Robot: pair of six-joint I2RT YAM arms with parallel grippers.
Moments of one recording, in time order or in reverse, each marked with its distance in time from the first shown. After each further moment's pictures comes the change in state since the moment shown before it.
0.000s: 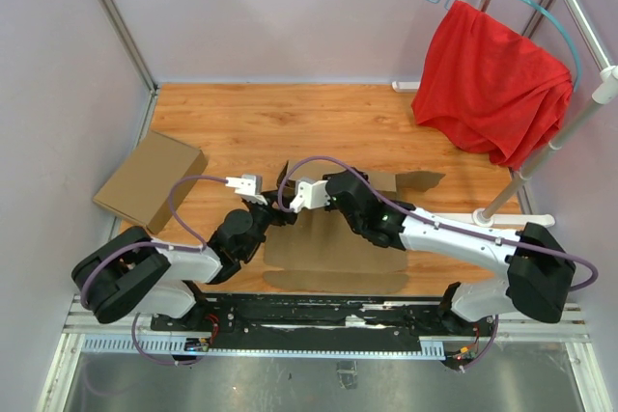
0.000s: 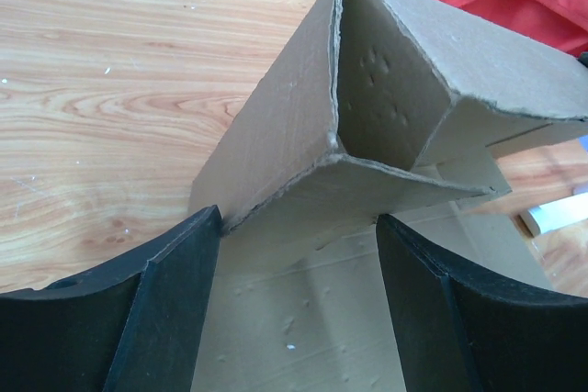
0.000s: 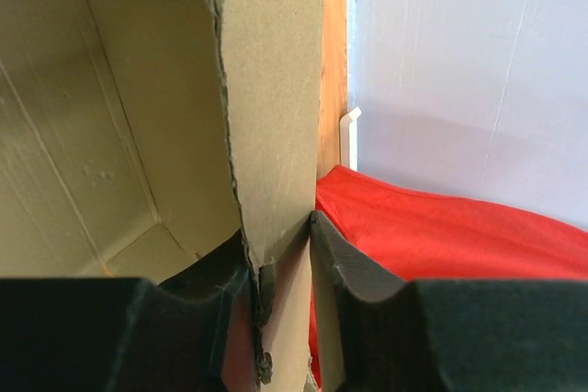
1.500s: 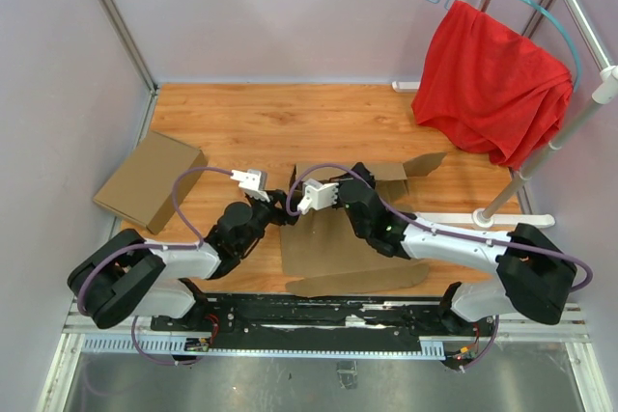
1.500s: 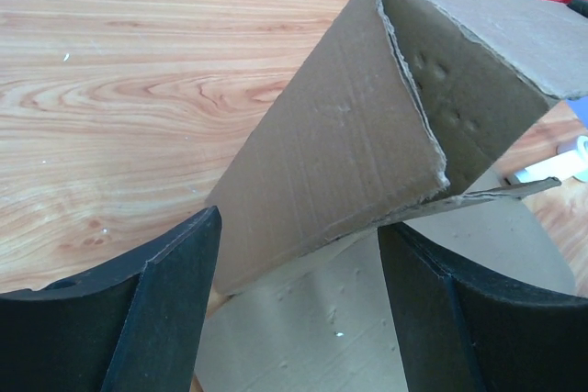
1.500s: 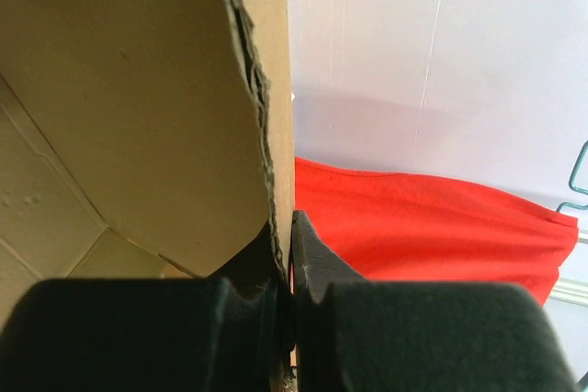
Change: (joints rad) left arm 0.073 -0.012 0.038 -0.103 0.168 0.007; right arm -0.039 0.010 -0.166 0.366 0.079 -0.230
